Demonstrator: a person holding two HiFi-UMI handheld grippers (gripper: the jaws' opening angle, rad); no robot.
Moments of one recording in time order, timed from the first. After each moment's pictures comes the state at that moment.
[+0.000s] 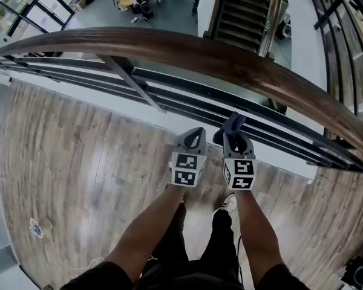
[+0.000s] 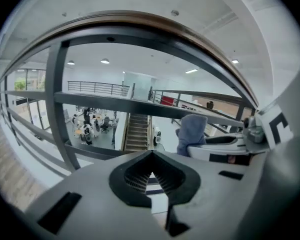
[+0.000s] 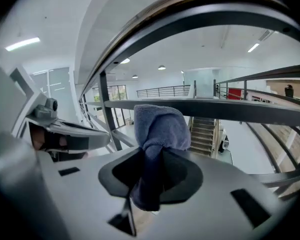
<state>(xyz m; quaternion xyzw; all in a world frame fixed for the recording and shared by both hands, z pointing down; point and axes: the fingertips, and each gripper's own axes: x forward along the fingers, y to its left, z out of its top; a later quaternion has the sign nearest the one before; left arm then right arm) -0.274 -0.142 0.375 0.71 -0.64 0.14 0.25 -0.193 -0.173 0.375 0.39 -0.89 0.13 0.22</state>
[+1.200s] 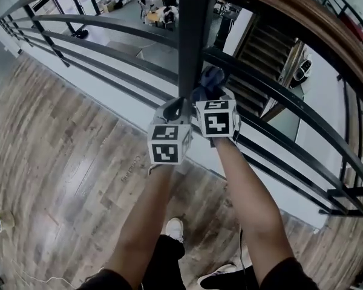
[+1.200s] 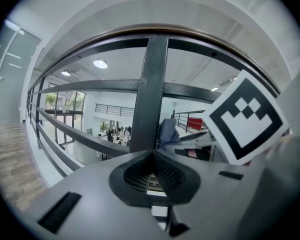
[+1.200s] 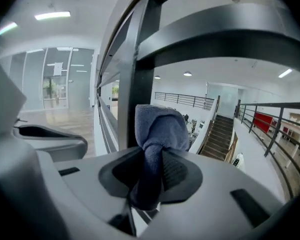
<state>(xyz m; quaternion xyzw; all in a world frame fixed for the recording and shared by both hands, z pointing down) -0.604 -0.129 0.479 0.62 -0.77 0.03 0.14 -0.576 -0.212 0.488 0.31 -0.92 0.01 0.25</state>
